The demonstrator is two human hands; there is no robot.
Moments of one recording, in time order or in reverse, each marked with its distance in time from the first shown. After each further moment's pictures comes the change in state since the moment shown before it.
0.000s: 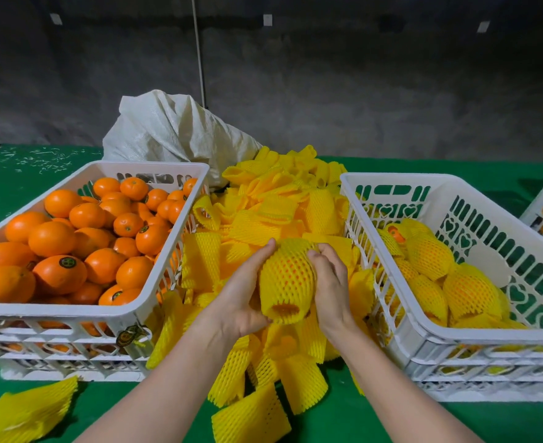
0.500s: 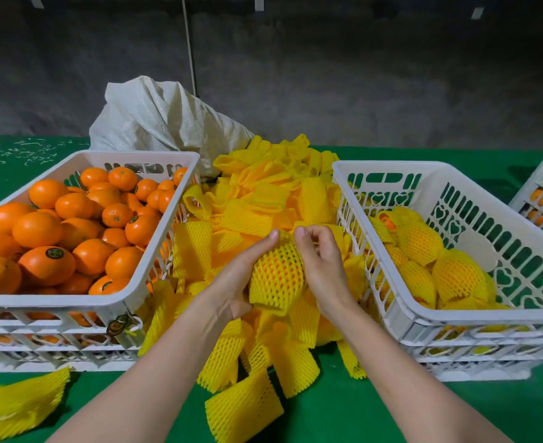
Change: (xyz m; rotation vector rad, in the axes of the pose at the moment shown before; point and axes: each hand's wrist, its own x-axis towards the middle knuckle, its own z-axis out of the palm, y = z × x) left_hand 0.012 -0.007 -0.003 0.187 -0.109 0.121; right_hand 0.003 -0.009 -0.007 -0.149 -0.058 -0.056
